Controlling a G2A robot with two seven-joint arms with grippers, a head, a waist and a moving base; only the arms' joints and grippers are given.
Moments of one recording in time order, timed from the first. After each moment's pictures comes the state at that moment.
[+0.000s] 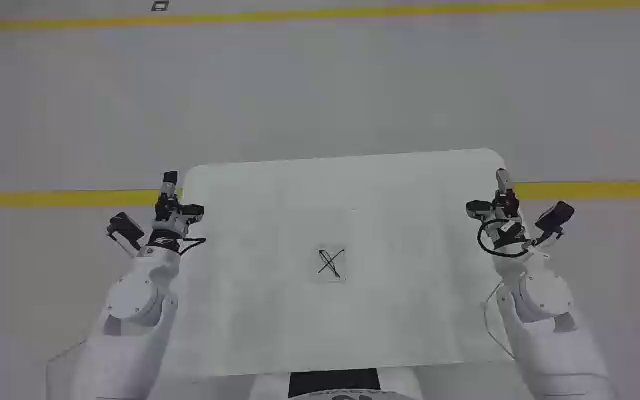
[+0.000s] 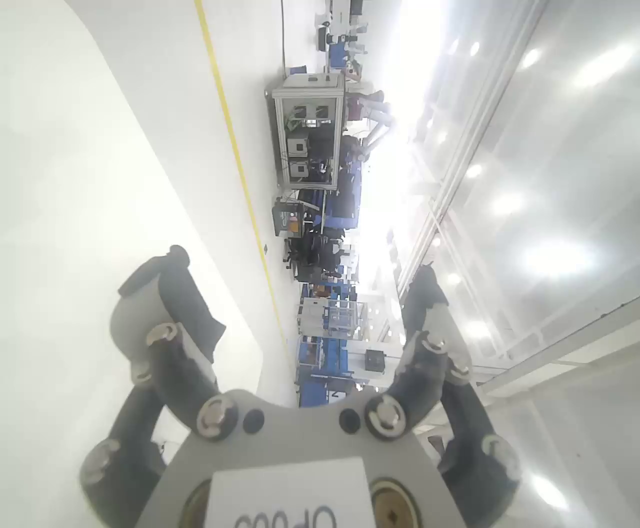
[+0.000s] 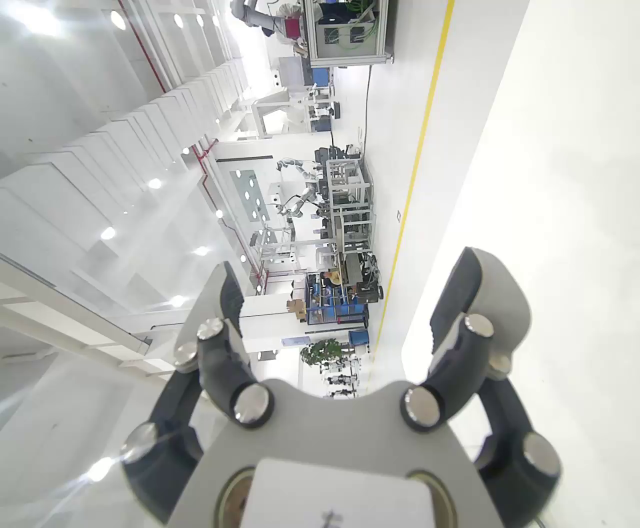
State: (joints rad) left arm 1.73 -1.15 -1.60 -1.80 -0.42 0.00 0.00; right arm -1.73 -1.15 1.60 -1.80 0.42 0.00 0.00
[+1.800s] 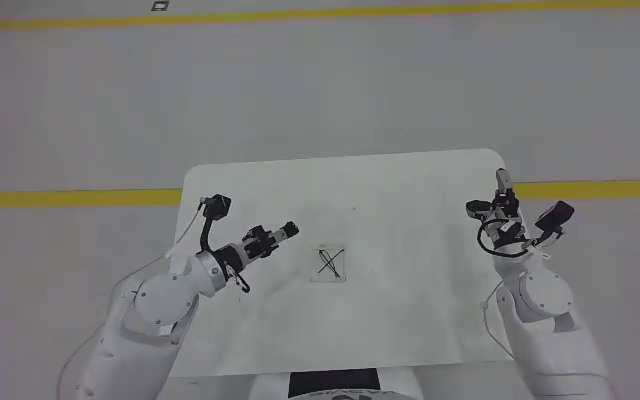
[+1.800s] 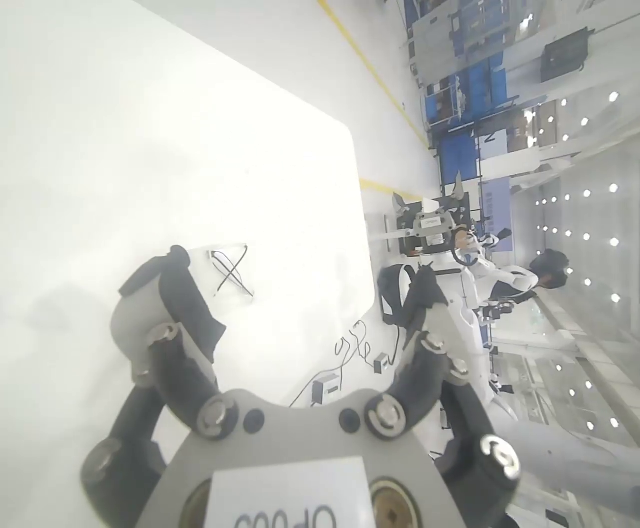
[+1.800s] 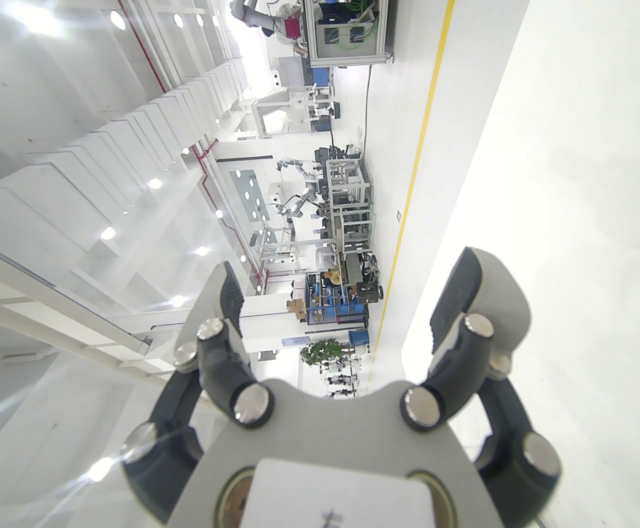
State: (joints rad) left arm 1.71 -1.10 -1.46 -2.05 0.21 0.09 -0.72; right arm -1.73 -1.15 1.60 -1.80 0.42 0.00 0.00
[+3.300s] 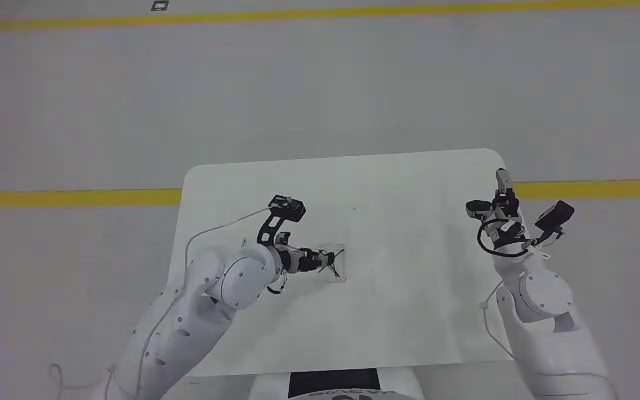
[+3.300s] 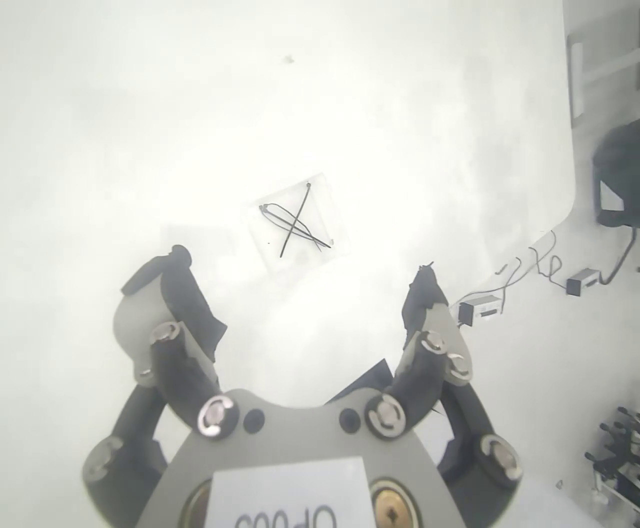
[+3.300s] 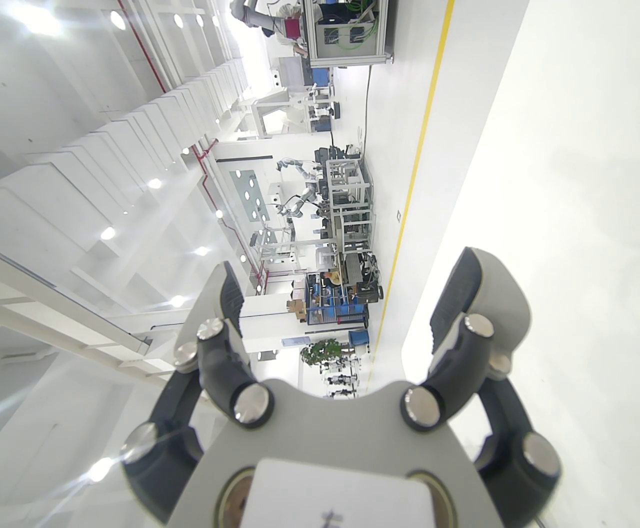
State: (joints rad) left arm 1.36 -1.10 -1.02 -2.01 0.82 0.29 -1.08; right arm -1.73 -1.15 1.60 -1.80 0.42 0.00 0.00
